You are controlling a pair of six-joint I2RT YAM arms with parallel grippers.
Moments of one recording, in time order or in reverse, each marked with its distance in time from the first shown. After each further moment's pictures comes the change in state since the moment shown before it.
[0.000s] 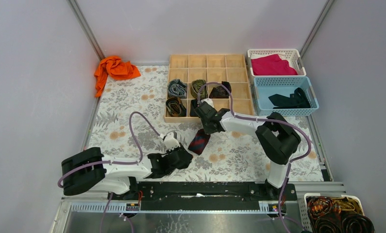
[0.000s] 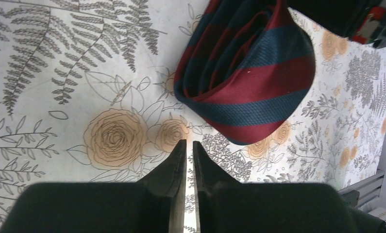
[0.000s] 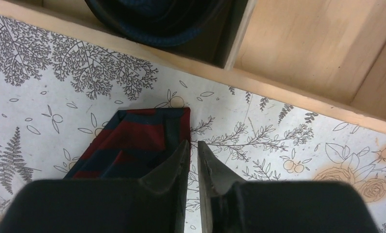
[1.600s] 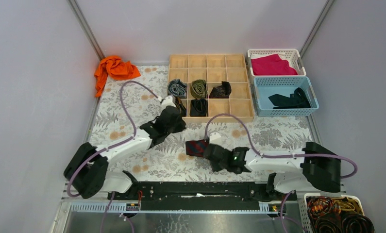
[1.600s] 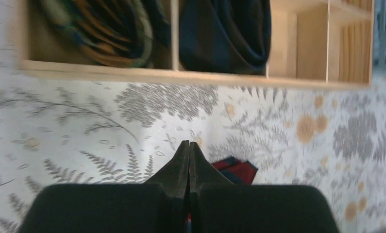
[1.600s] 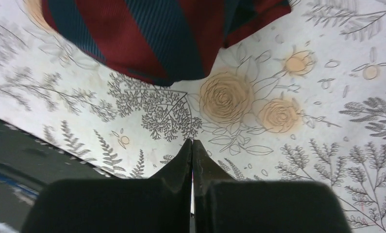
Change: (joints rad) left arm 0.499 0.031 0.348 -0.130 0.247 0.556; right arm 0.378 -0.550 -0.526 0.066 -0.017 0.312
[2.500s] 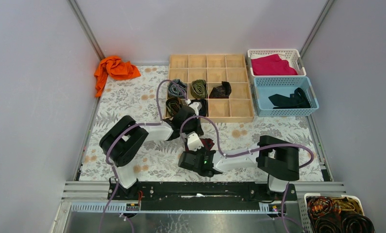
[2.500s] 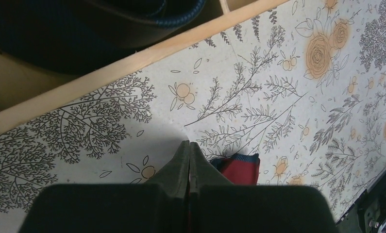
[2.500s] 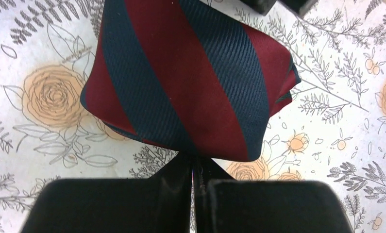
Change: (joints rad) left arm 0.003 0.489 0.121 0.269 0.447 0.264; right arm 0.168 0.447 0.282 0.005 0.431 -0.039
